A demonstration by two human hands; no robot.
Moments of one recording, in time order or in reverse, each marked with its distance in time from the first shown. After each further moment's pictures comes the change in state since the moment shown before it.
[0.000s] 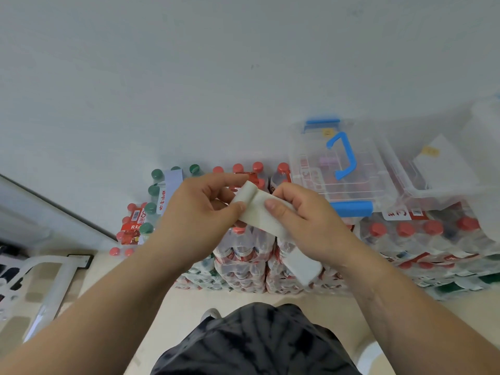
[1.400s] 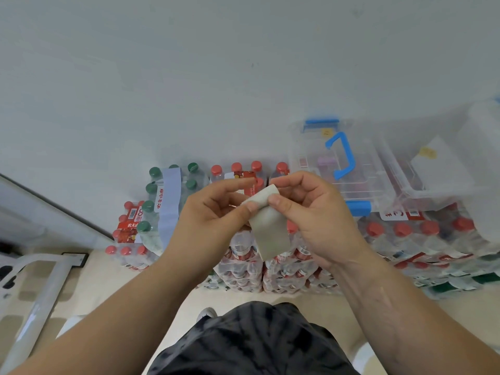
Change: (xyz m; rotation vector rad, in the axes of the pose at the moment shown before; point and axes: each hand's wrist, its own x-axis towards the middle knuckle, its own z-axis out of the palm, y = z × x) left_hand -0.010 -0.013 0.020 -0.385 0.012 -0.033; right_hand -0.005 -0.015 0.006 0.618 0.182 0.022
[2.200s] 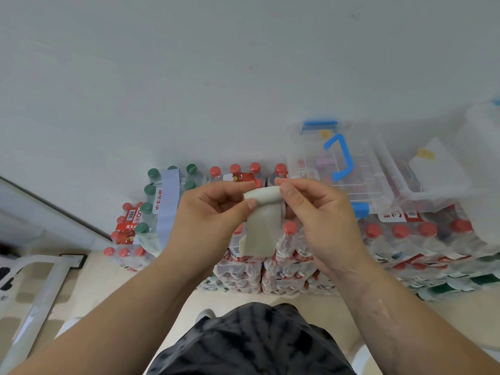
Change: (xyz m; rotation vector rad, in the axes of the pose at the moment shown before) left_hand 0.004 0.005 0.007 -0.065 0.075 0.027; right_hand -0.006 -0.003 -0.001 -0.062 0.158 -0.035
